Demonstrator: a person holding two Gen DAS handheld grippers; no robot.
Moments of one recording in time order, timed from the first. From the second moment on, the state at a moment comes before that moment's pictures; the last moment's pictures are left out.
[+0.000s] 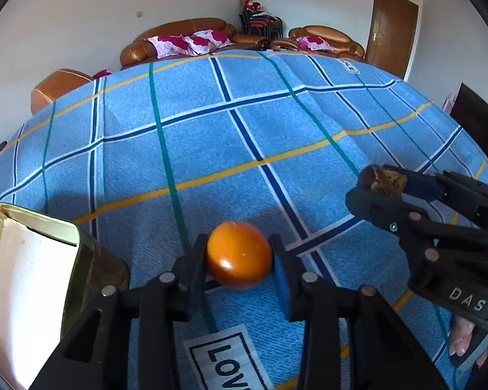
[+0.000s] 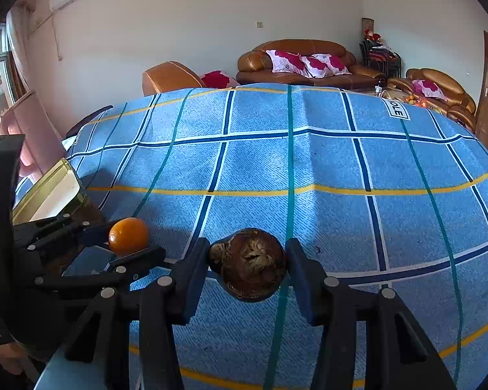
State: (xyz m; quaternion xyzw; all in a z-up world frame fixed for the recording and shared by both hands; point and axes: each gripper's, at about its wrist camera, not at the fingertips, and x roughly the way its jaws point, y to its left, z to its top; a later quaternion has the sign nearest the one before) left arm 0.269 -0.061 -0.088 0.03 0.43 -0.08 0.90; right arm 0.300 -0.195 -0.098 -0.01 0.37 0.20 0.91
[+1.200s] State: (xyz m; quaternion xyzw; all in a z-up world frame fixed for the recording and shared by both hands) left arm 0.206 -0.040 -0.048 0.01 0.28 -0.04 0.96; right arm 0.234 -0.191 -0.066 -0.04 0.22 0.21 0.95
